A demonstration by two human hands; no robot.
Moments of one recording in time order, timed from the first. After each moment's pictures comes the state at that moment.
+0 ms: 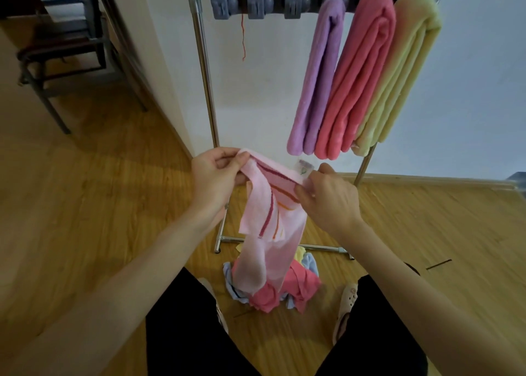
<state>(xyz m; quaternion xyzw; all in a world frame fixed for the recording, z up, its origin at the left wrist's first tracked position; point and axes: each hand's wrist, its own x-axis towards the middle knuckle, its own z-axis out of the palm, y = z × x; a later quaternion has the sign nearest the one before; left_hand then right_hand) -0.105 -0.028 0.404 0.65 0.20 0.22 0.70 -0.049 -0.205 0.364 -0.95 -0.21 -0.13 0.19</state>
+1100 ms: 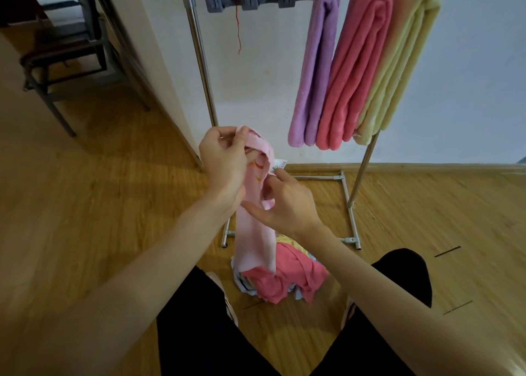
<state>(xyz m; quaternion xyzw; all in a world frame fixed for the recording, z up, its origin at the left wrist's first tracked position) -0.082 -0.043 0.407 0.63 0.25 0.30 0.67 -0.068 -0.154 0.327 -0.88 -0.32 -0.15 0.31</state>
